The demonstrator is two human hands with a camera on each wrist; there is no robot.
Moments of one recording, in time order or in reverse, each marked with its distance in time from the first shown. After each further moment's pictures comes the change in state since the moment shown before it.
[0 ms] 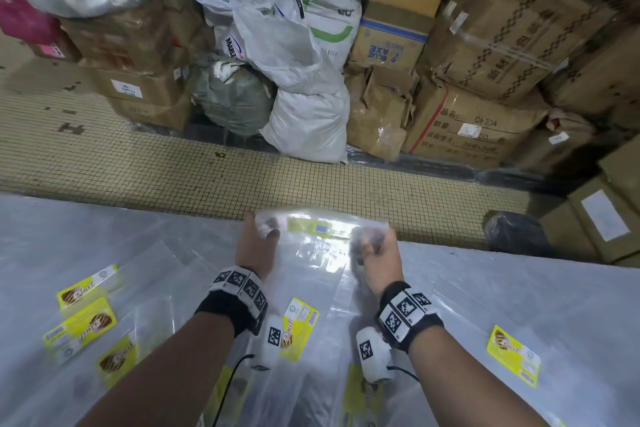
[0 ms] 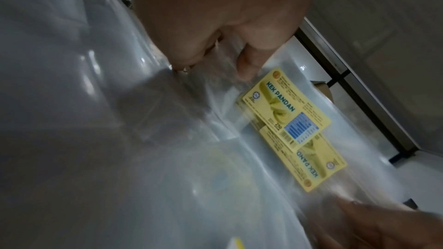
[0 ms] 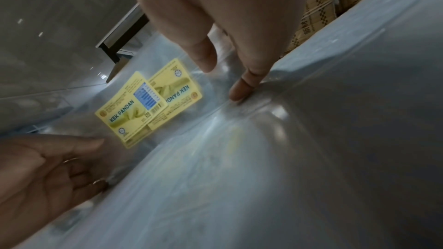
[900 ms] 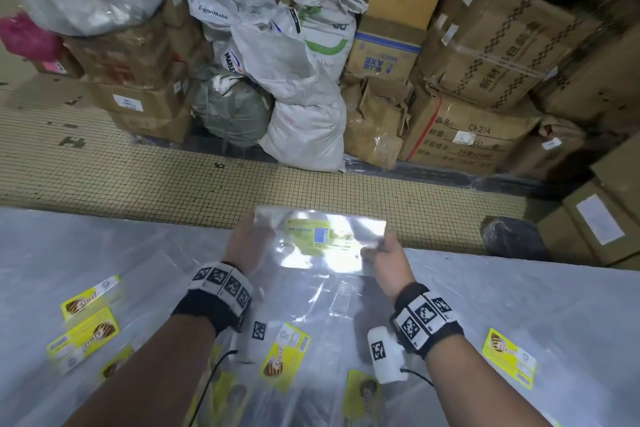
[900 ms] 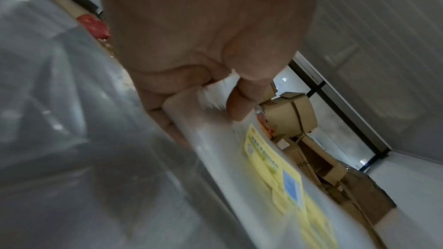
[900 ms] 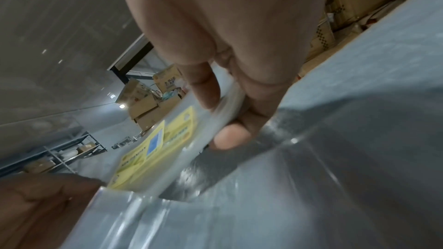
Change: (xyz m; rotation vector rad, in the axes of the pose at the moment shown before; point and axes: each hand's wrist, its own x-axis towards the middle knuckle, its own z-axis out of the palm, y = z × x) left_hand 0.005 0.023 -0.031 0.016 -0.216 0.084; right_hand -0.001 -0.017 -0.022 0.043 -0.085 0.031
